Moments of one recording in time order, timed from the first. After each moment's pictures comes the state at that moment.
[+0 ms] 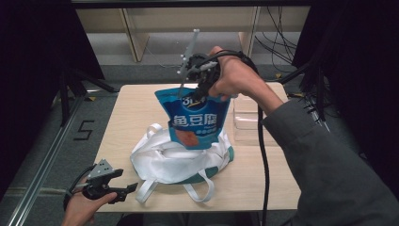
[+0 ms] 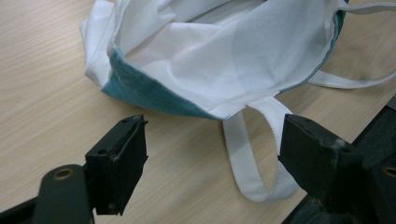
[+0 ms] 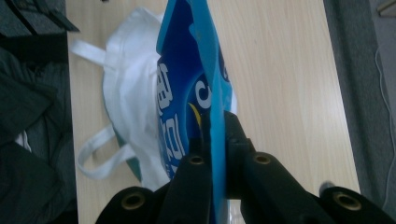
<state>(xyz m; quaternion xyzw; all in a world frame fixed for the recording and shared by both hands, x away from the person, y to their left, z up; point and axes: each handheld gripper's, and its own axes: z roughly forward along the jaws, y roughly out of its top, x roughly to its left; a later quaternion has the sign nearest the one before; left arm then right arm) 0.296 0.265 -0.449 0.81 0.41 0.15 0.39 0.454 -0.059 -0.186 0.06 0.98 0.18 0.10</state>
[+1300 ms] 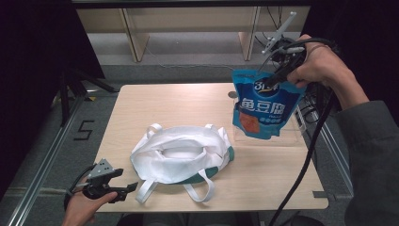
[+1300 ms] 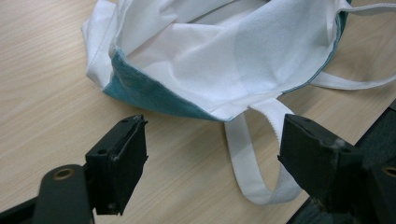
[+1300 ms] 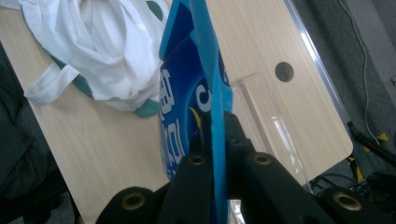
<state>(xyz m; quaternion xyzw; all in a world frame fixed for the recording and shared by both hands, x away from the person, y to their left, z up) 0.298 0.267 -0.449 0.82 0.40 0.15 0.38 0.481 -0.230 -0.171 0.21 0.95 0.17 0.13</state>
